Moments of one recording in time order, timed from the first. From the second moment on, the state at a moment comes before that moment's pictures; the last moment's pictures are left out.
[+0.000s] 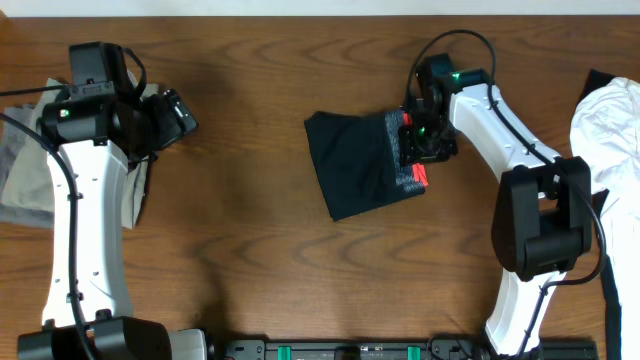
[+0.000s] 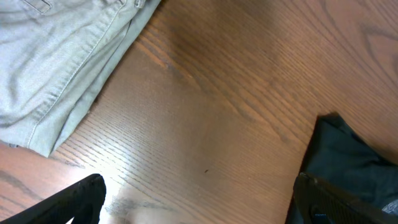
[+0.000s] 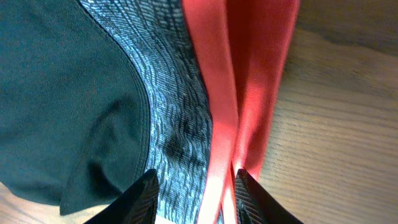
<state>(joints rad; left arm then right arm) 0.16 1.52 1.51 -1.12 0.07 -0.43 0.23 2.07 1.57 -1.07 -0.19 0.10</state>
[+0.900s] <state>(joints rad) 0.16 1.53 1.51 -1.12 0.07 -0.43 0.23 2.07 1.69 -1.21 -0.15 0.09</state>
